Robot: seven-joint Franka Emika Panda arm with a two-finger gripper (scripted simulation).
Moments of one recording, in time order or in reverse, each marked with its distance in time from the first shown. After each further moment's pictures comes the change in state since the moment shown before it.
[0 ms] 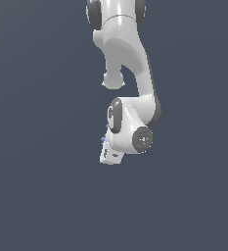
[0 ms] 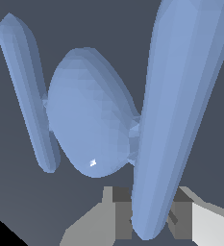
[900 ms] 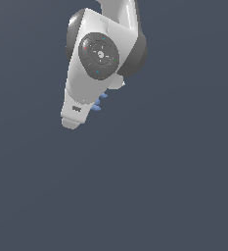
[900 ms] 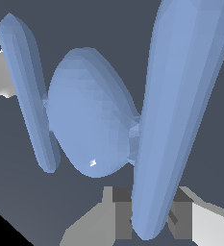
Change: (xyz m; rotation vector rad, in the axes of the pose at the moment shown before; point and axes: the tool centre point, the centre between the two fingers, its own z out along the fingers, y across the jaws) arm -0.181 -0.088 -0.093 0.000 0.003 0.003
